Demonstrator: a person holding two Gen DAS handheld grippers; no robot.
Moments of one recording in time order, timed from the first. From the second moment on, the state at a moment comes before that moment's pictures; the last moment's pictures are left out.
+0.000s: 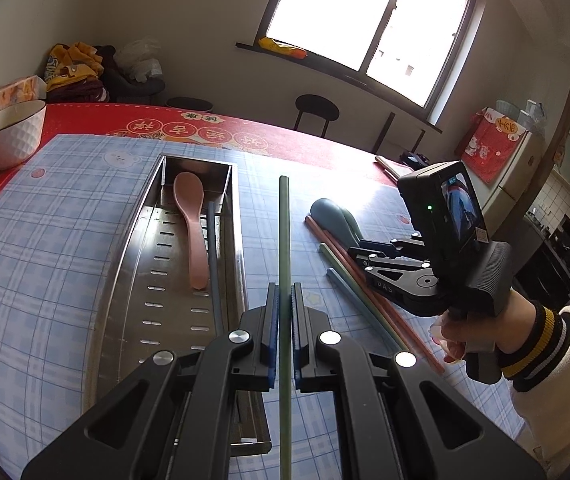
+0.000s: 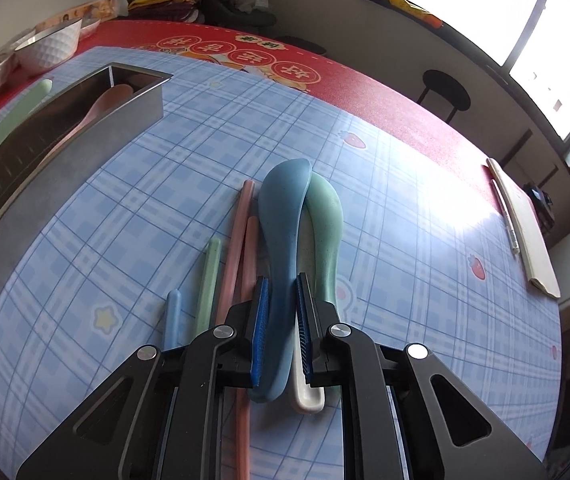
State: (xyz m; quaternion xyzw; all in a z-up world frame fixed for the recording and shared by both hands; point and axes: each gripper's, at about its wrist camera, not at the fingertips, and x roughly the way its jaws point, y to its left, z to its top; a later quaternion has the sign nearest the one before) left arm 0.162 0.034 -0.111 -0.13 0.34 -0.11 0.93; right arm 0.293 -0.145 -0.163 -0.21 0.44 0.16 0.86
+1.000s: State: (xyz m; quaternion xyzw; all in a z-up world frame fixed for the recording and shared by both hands) left arm 0.159 0.046 -0.110 -0.14 0.34 -0.11 0.92; right arm 0.307 -0.163 -0.161 -0.03 0.48 0.23 0.85
